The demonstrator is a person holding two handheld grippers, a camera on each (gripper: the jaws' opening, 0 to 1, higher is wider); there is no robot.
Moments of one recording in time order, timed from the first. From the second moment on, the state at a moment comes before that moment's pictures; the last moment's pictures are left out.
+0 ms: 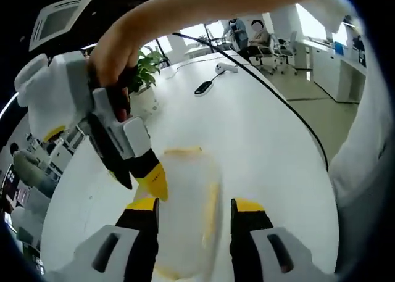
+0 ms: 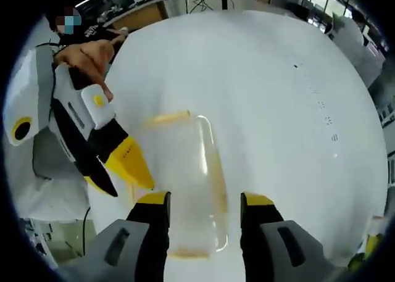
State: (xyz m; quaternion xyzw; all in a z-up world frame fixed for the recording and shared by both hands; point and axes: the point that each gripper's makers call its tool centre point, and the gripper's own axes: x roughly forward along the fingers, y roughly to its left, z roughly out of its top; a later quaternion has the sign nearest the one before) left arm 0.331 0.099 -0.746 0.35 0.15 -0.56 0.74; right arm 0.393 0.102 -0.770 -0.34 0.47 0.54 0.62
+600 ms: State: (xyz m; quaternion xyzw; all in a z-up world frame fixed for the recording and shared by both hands) left arm 0.368 0.130 -0.746 0.35 0.18 -0.51 0.77; right arm 0.371 0.071 -0.754 -0.30 0.40 0.56 0.66
